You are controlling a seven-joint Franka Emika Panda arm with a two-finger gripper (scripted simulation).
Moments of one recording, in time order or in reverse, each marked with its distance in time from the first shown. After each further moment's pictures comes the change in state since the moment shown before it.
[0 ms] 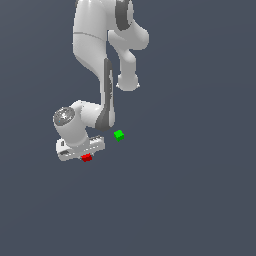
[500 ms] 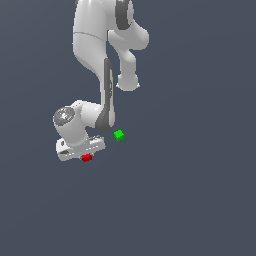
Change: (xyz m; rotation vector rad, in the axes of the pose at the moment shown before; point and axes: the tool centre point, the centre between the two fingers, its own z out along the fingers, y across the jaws) arm 0.000 0.000 -0.001 0.000 0.000 0.000
